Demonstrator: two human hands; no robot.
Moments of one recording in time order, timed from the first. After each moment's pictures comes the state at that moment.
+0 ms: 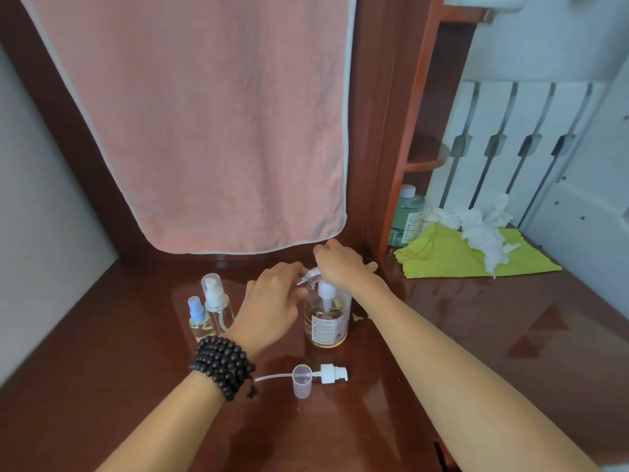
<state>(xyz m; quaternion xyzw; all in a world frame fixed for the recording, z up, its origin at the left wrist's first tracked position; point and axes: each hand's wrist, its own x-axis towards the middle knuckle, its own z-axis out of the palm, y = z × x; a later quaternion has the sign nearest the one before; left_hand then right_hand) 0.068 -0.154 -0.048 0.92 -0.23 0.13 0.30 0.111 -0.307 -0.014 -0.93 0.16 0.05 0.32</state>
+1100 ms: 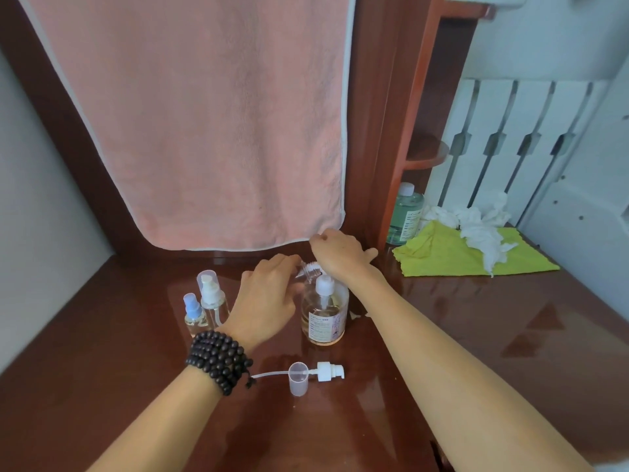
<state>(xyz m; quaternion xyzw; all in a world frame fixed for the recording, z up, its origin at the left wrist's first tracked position) 0.068 -0.155 -0.040 0.92 -0.23 0.16 0.25 0.113 -0.306 -0.003 -0.94 0.15 0.02 0.31</state>
